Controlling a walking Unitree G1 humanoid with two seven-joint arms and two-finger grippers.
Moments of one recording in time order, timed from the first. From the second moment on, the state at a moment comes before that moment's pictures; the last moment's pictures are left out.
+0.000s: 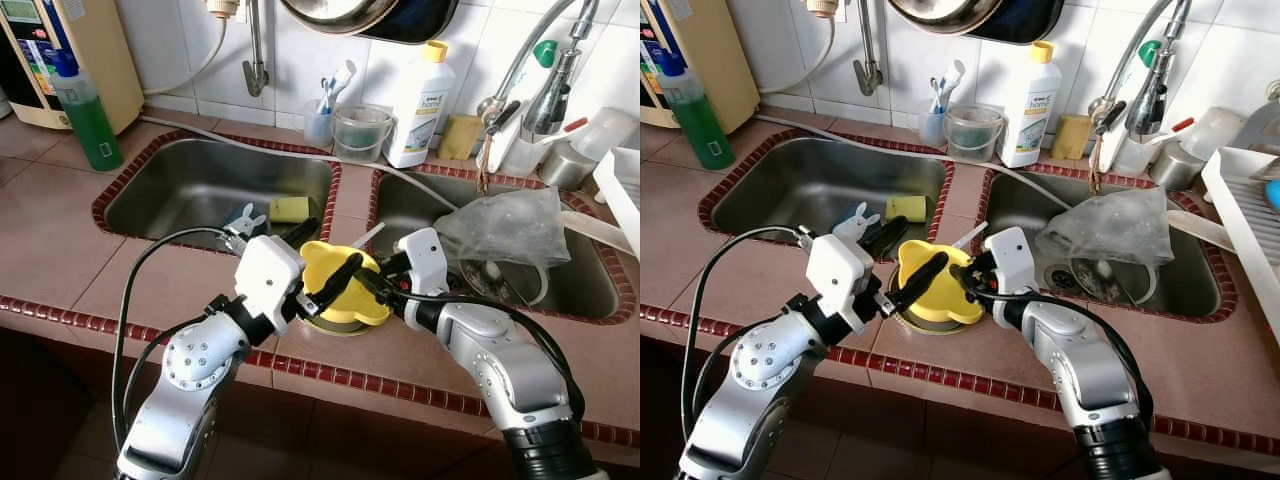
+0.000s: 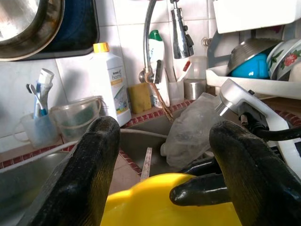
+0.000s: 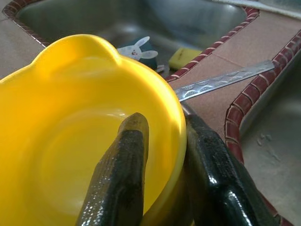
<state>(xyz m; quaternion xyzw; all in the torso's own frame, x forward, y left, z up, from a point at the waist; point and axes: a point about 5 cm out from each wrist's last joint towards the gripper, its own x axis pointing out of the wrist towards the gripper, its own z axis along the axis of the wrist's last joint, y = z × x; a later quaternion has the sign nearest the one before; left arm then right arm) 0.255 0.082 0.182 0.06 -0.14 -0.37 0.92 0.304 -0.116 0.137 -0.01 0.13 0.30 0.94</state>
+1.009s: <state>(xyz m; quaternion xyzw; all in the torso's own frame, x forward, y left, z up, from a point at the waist) 0.254 0.090 0.169 0.07 -0.10 -0.38 0.92 0.301 -0.117 0.157 0.09 0.06 0.33 0.94</state>
